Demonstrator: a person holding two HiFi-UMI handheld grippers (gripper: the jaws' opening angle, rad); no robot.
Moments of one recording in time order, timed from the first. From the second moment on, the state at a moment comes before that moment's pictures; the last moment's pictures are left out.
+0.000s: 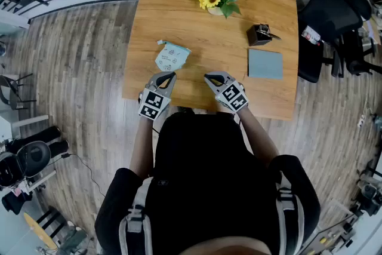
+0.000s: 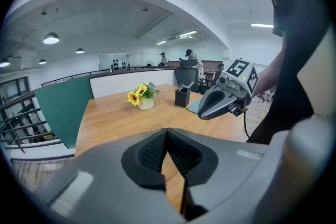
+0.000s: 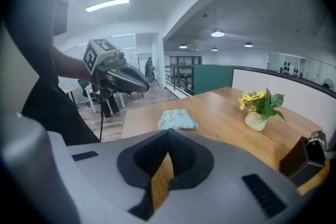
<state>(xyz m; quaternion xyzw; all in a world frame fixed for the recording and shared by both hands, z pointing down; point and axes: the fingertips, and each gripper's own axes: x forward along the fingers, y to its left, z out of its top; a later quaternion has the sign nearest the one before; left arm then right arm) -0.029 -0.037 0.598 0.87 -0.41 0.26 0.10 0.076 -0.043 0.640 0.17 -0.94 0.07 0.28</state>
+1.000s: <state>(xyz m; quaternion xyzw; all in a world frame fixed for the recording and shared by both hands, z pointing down) -0.079 -0.057 0.623 0.89 -0.36 0.26 0.10 0.025 -0.064 0.650 0.23 -0.92 0.10 0.29</state>
